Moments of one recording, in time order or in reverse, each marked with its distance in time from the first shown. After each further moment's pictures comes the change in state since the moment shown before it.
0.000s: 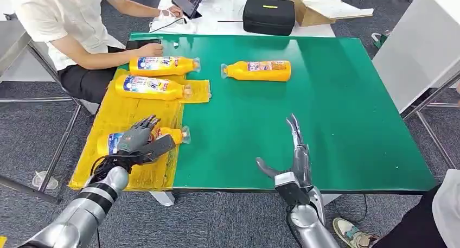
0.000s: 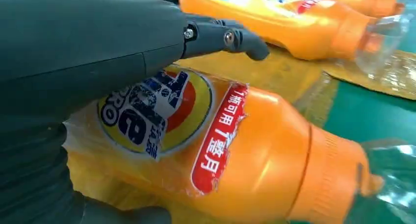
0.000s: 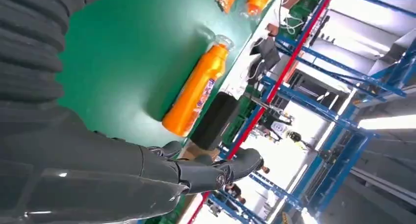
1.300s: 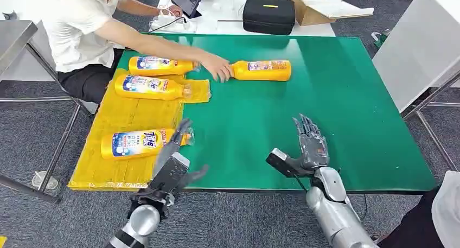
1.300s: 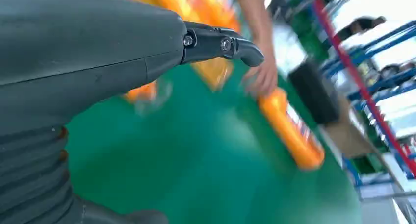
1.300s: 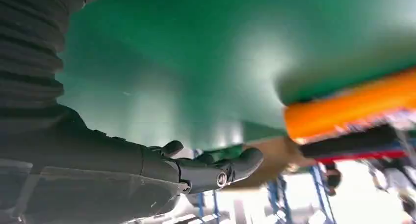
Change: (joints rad) left arm 0.407 -0.161 -0.165 -0.629 0.470 0.187 -0.041; right arm -0.238 -0.132 -0.087 0.435 0.708 -0.057 0.481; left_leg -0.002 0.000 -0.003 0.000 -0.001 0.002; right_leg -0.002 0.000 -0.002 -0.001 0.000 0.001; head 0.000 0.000
